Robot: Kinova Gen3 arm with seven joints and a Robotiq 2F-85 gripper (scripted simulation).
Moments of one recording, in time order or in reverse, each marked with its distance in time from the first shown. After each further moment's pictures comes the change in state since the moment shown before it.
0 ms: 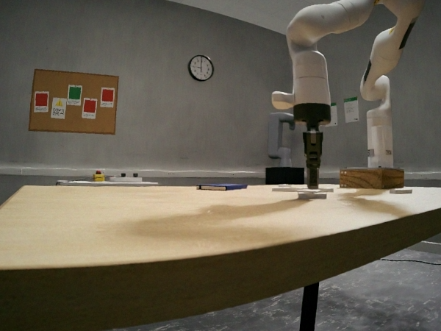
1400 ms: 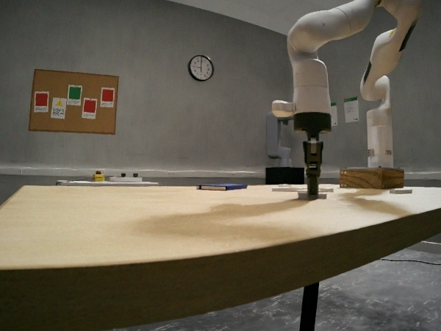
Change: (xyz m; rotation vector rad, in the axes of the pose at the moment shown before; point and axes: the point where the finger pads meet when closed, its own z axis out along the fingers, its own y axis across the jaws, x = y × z) arm 0.000 0.000 0.017 0.000 0.000 0.000
